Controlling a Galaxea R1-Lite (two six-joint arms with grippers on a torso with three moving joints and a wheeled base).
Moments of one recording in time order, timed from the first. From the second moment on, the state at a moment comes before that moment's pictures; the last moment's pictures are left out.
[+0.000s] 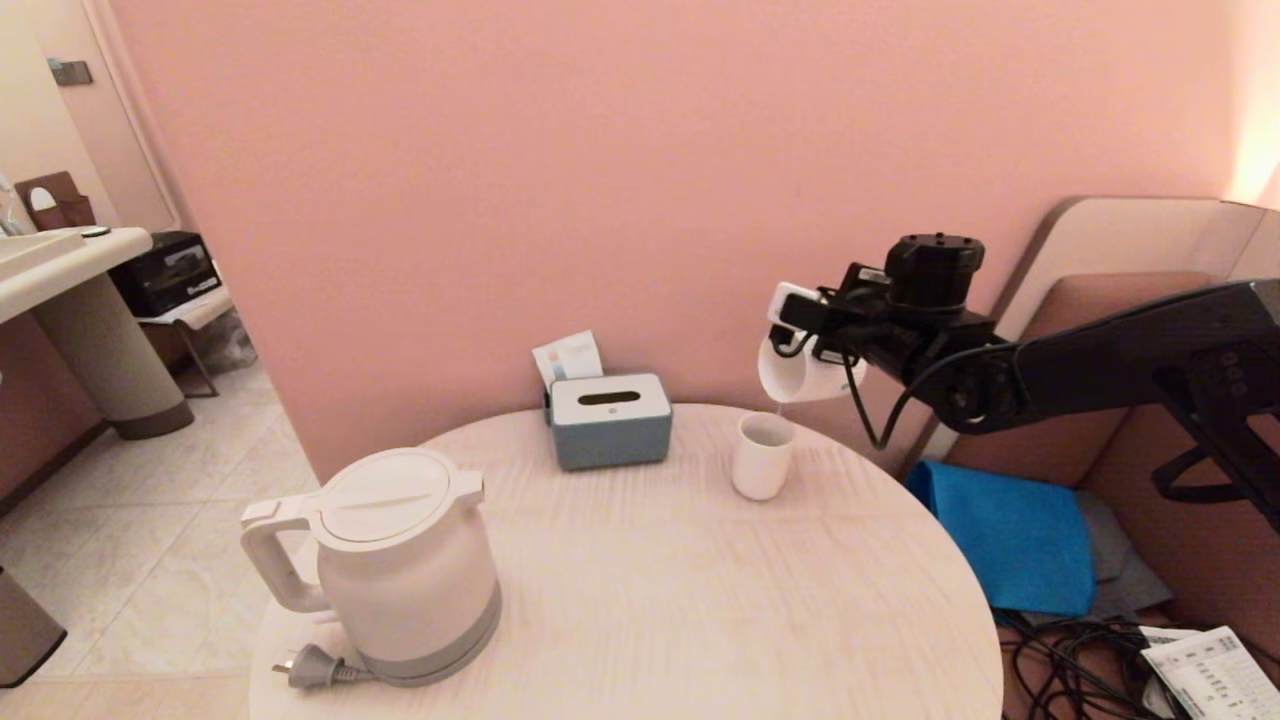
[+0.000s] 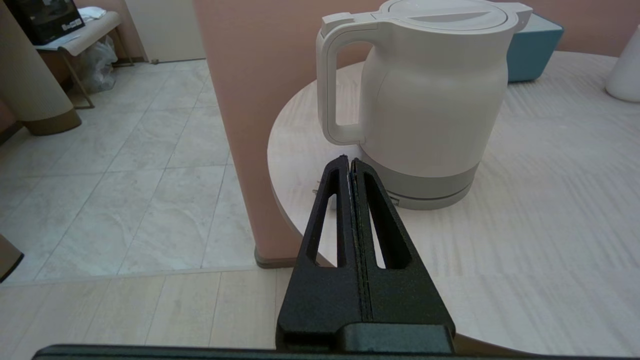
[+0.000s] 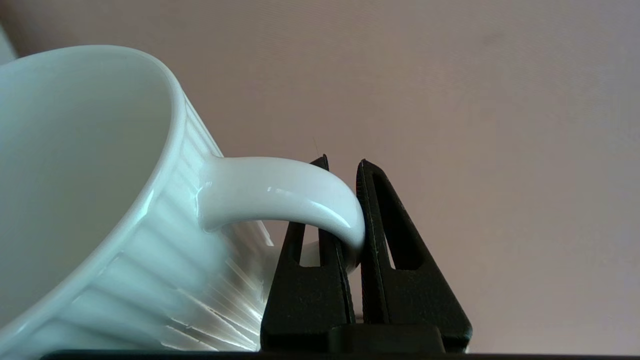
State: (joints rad) left arm 0.02 0.00 0.00 -0.02 0.00 0.00; right arm 0.23 2.21 -1.51 -0.65 -0.15 -1.27
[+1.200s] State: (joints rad) left arm 0.01 0.00 0.00 -0.02 0.00 0.00; right arm 0.24 2.23 -1.46 -0.73 -0.15 -1.39
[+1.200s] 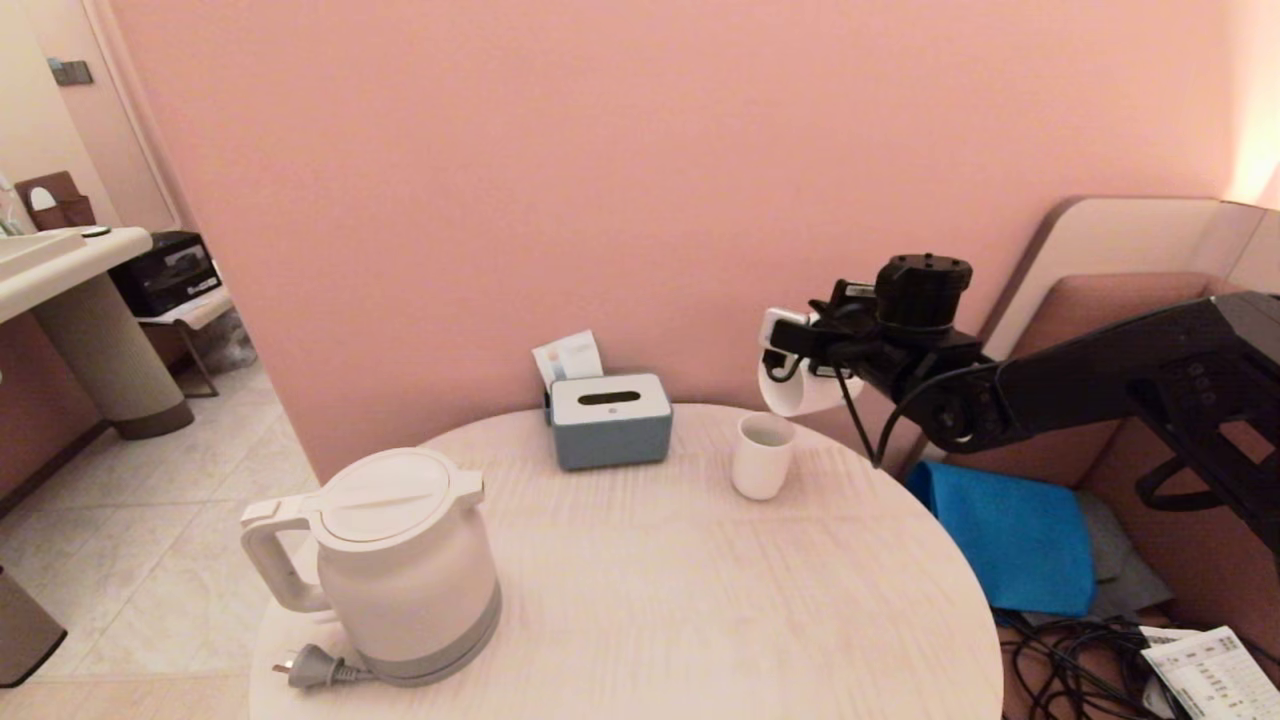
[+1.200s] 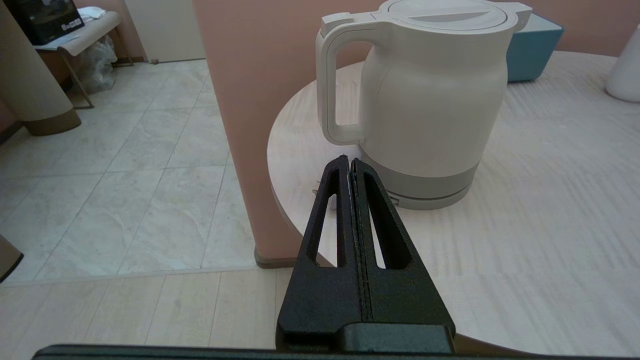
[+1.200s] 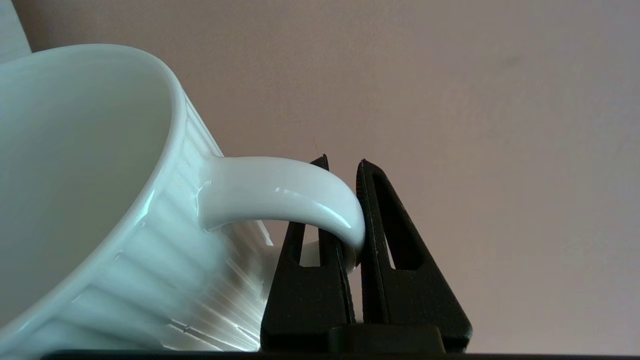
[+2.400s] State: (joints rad) left arm 0.01 0.00 0.00 -0.02 0.00 0.00; right arm 0.18 2.22 -1.42 -0.72 -0.17 -0.96
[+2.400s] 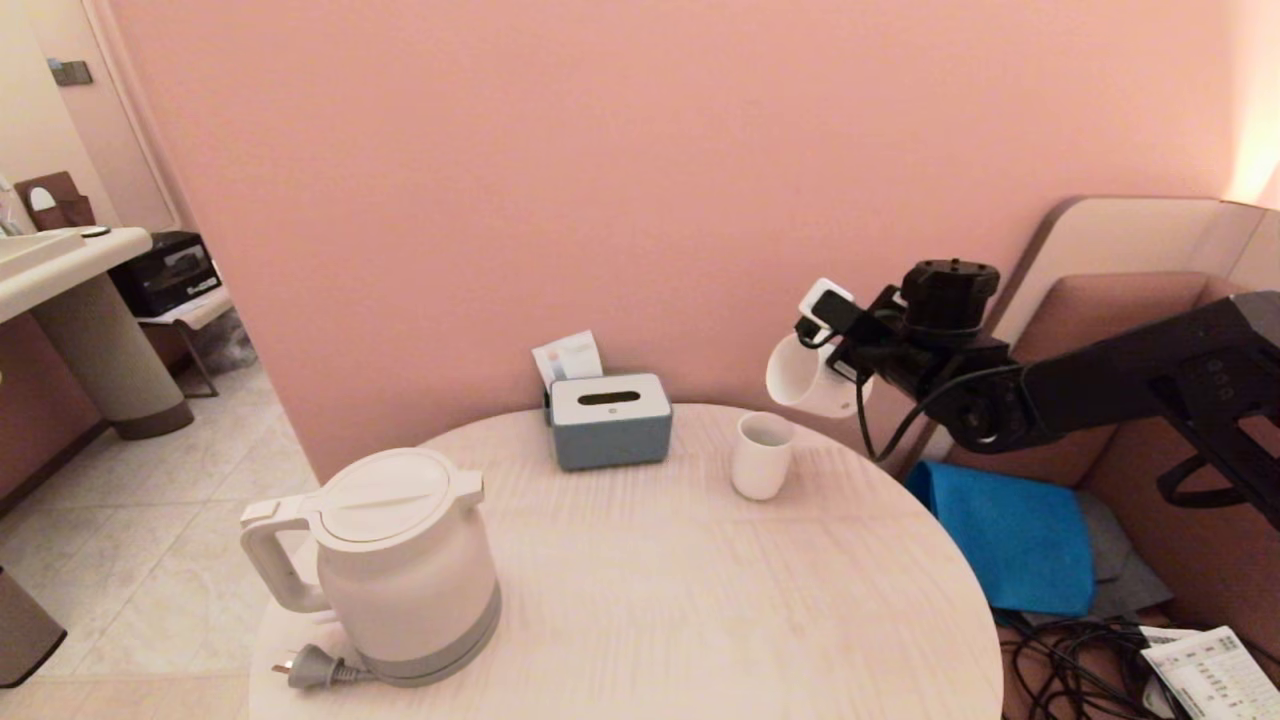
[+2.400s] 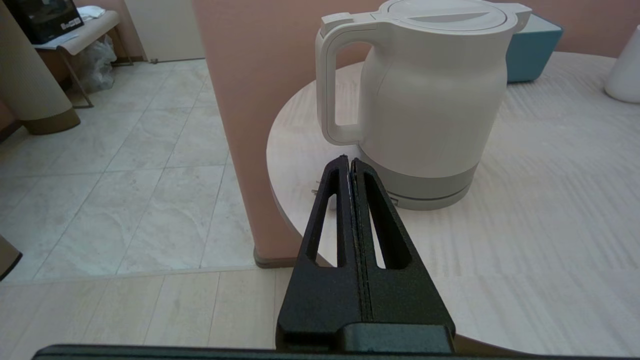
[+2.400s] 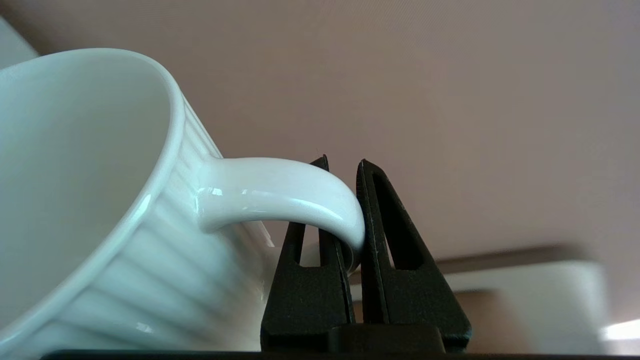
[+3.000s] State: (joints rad) left arm 0.01 0.00 0.00 -0.02 0.00 0.00; right arm 0.19 2.08 -1.38 -0.53 -0.17 -0.23
